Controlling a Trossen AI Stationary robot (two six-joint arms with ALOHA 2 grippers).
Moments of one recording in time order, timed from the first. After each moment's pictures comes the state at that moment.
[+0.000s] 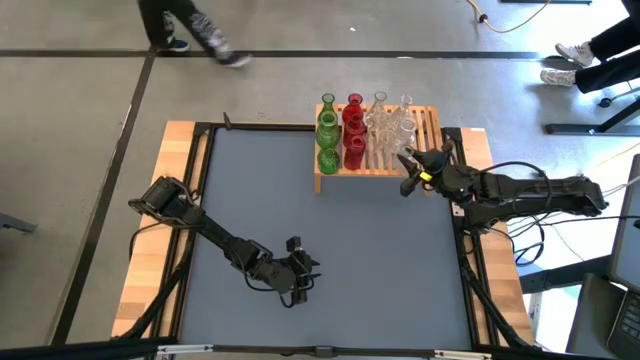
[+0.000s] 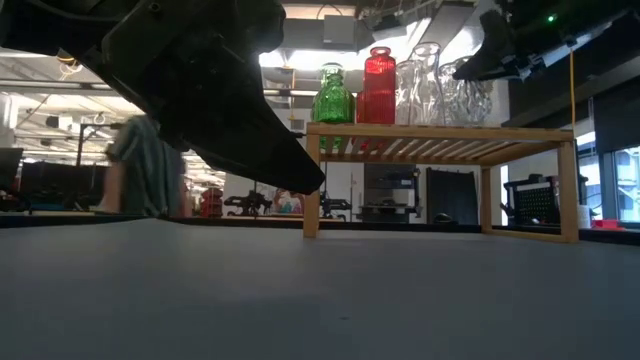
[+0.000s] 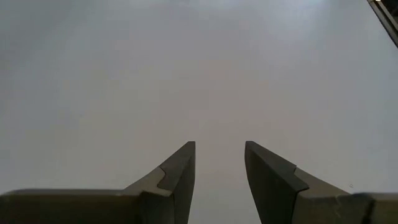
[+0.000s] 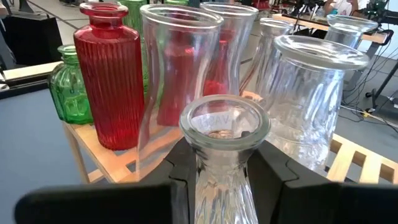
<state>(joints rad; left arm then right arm) -0.50 1.88 0.91 0.29 -0.53 -0.46 -0.01 0.72 0.59 -0.17 0.78 0.12</state>
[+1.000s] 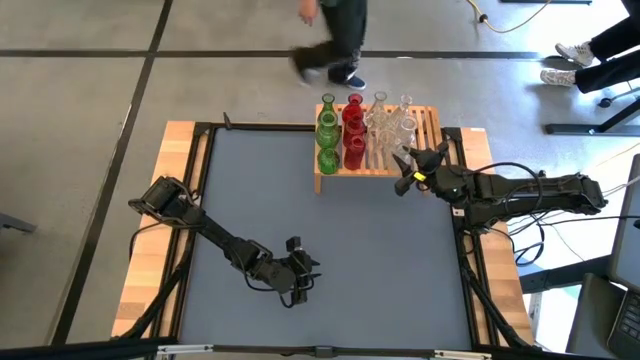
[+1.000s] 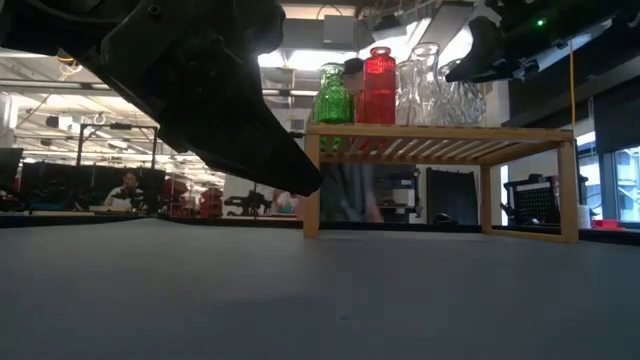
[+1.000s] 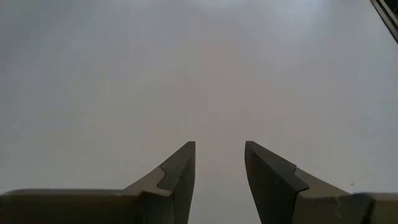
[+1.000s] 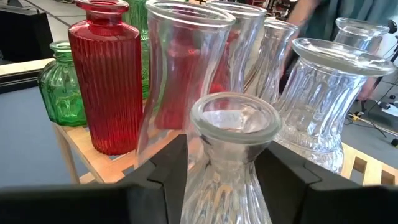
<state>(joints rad) -0.50 1.88 0.91 0.29 -0.53 -0.46 -0.01 0.79 0.59 -0.11 0.80 0.10</state>
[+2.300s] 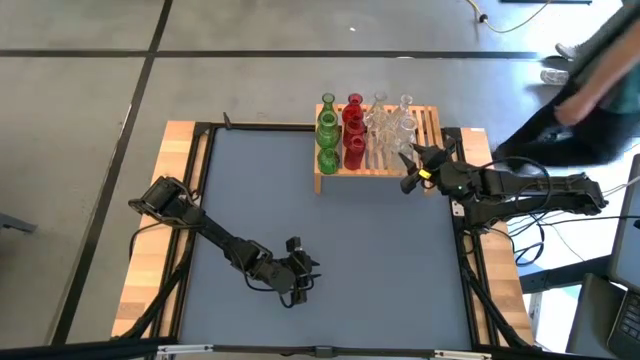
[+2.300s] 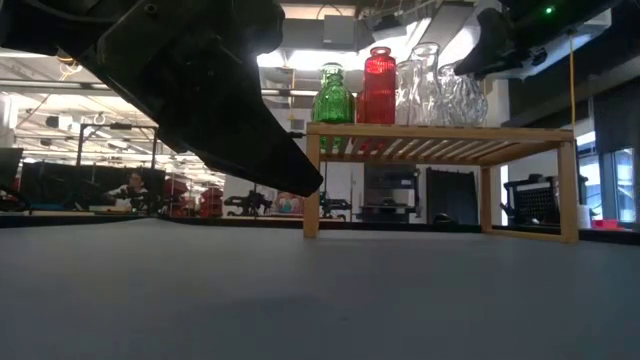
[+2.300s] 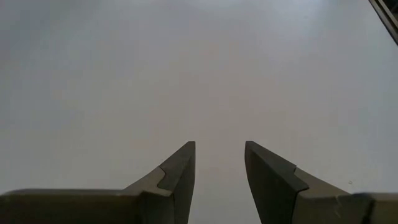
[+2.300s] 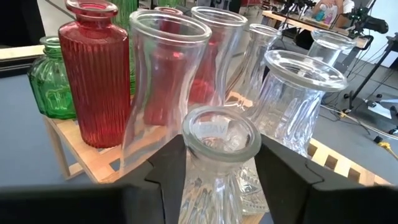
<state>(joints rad) -0.50 1.88 0.91 0.29 -0.53 -0.46 -0.01 0.76 0.67 -0.29 0.82 0.11</state>
